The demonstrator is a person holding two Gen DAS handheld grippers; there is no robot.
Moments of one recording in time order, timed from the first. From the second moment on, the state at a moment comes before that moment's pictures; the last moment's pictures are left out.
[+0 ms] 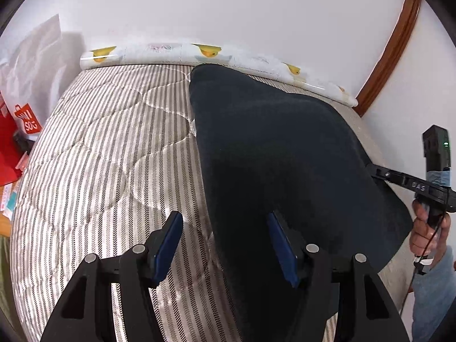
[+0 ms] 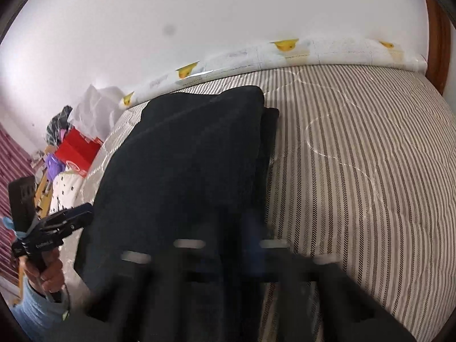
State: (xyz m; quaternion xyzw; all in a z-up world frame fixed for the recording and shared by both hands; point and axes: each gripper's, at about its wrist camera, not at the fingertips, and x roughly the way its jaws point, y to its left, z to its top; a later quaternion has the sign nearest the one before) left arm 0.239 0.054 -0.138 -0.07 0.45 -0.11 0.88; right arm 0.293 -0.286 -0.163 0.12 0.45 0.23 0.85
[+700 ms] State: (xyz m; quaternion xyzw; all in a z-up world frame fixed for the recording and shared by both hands) left arm 0.200 0.053 -0.136 -0.09 0.46 -0.11 0.88; right arm 0.223 -0.331 -0.149 0.20 0.43 0.21 0.86
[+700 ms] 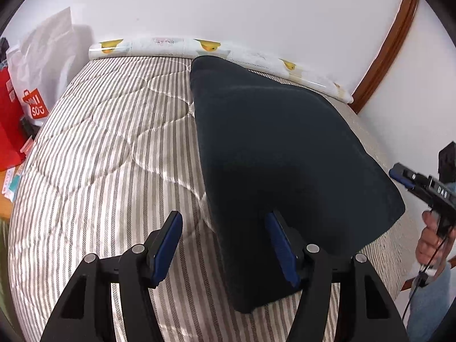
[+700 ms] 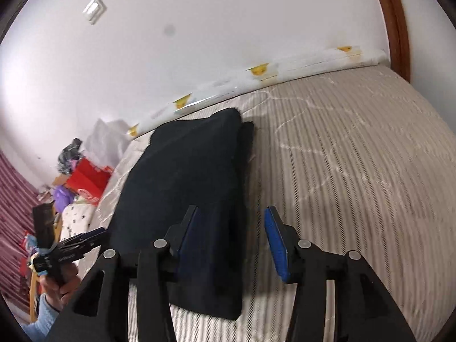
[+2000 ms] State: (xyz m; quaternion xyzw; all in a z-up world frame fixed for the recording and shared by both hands) left arm 0.153 0.038 -0.134 -0.04 0.44 -0.10 0.89; right arm 0.153 -0.298 -0.138 0.06 0.38 0.10 0.92
